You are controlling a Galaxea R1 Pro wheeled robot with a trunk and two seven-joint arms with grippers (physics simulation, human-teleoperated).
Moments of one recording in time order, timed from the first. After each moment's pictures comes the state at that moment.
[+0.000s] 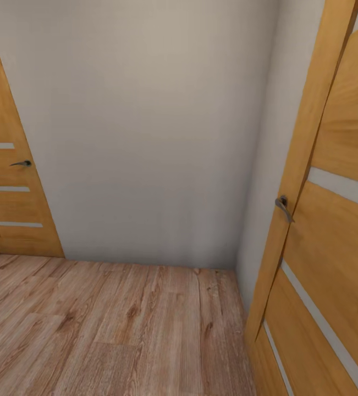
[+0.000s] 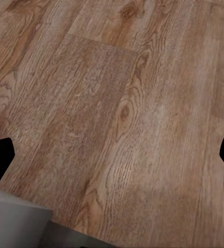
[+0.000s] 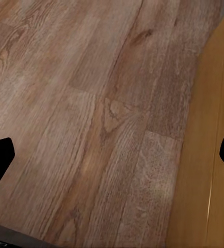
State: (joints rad) left arm -0.08 -0.04 0.15 0.07 0.08 -0.93 0.03; right arm 0.13 -0.01 0.01 -0.43 0.23 -0.61 0.01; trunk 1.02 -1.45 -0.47
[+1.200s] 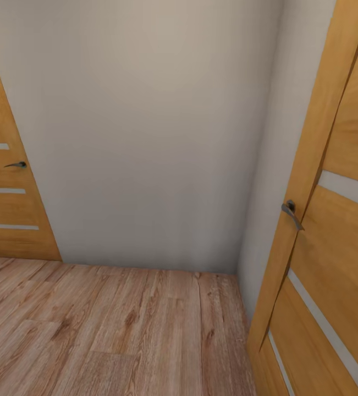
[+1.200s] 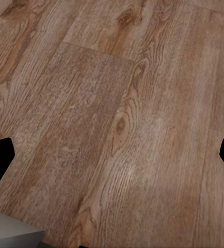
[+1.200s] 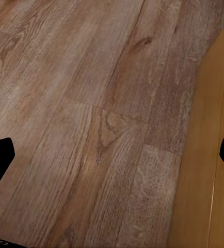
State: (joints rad) left arm -0.08 -0.04 0.15 0.07 0.08 -0.93 0.03; right arm 0.12 -0.01 0.01 -0.43 0.23 -0.61 0.01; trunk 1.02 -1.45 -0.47
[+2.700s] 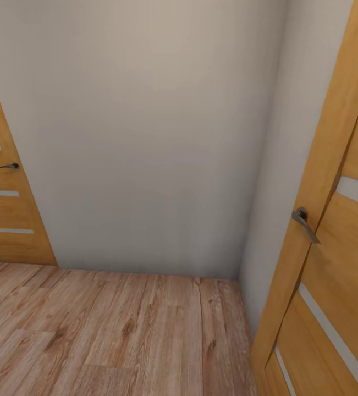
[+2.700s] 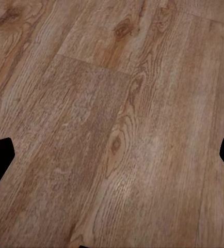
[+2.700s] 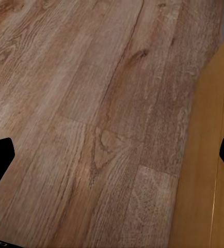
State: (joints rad) left arm -0.08 -0.04 0.15 0.07 0.08 -0.93 0.03; right arm 0.12 -0.01 0.01 -0.43 0.23 -0.61 0.01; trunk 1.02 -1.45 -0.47
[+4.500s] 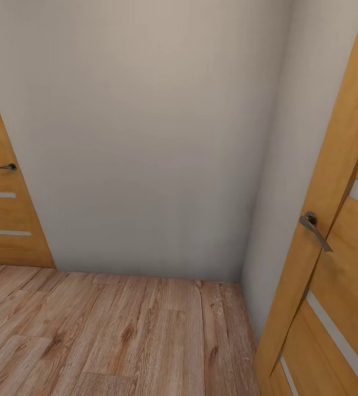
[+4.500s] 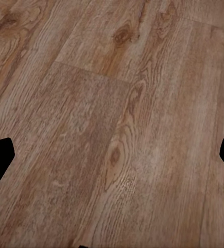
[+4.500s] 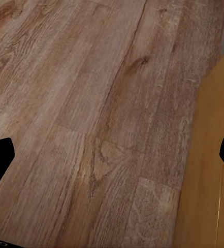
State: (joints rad) left arm -0.08 -0.04 0.15 0.07 0.08 -0.93 0.03; right arm 0.12 -0.01 0.01 -0.43 0.23 -0.61 0.01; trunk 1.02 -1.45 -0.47
